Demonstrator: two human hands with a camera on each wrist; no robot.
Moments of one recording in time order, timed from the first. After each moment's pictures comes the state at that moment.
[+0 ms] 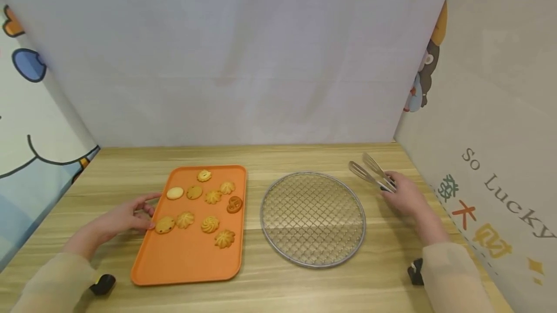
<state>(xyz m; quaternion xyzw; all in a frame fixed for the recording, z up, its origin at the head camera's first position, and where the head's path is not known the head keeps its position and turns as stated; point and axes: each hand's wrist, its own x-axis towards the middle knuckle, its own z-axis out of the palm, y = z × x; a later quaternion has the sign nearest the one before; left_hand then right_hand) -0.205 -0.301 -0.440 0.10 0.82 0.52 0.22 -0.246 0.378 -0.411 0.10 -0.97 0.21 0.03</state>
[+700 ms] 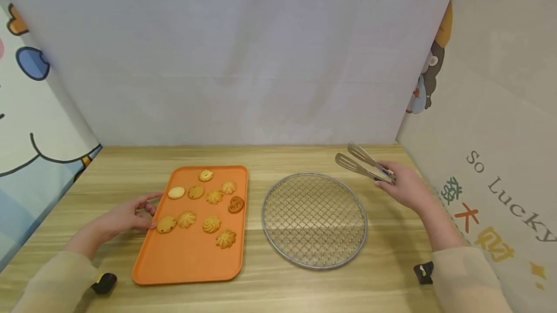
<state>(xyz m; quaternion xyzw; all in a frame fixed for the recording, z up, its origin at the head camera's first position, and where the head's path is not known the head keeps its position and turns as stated) -0.207 -0.303 -0.444 0.09 0.82 0.53 0.22 -0.236 0.353 -0.365 0.16 -0.96 0.21 0.05</state>
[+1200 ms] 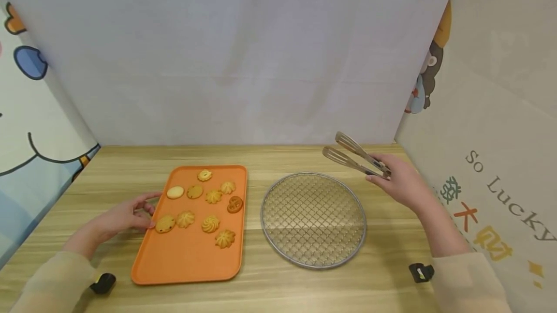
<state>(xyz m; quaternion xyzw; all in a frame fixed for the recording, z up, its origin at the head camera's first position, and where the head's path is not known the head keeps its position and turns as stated) -0.207 -0.302 -0.443 0.08 0.81 0.53 0.22 -0.221 0.327 -0.337 0.18 -0.96 0.19 0.11</state>
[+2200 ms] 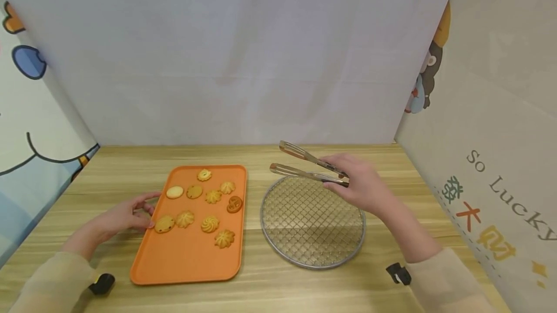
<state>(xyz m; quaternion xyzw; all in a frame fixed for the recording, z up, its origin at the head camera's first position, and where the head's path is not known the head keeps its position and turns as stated) -0.207 -0.301 -0.445 0.08 0.81 0.54 0.22 -0.208 0.248 -0.328 0.35 -0.90 0.20 0.19</state>
